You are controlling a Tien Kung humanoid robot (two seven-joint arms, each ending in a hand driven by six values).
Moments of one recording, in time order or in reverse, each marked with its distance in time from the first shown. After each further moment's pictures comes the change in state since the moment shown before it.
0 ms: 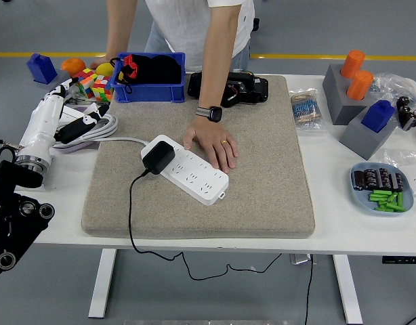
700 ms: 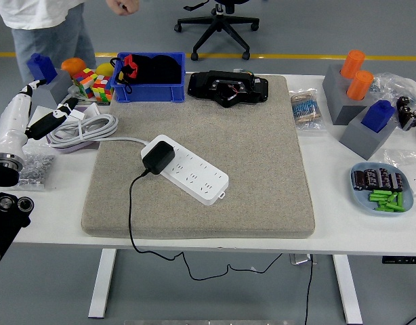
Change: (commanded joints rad) left arm 0.028 0.000 -0.128 -0.006 0.012 -0.045 0.049; right arm 0.003 -0.004 -0.004 0.002 0.000 0.000 0.000
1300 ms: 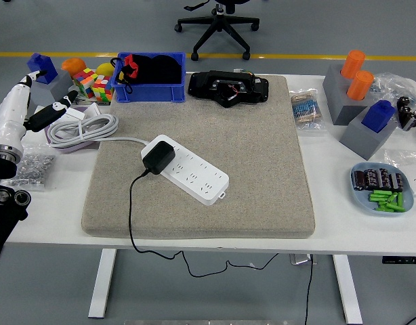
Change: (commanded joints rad) left arm -0.013 0.014 0.019 -0.017 -0.010 -0.015 0.001; right arm 0.020 -0.022 -0.040 0.009 0.015 0.002 -0.005
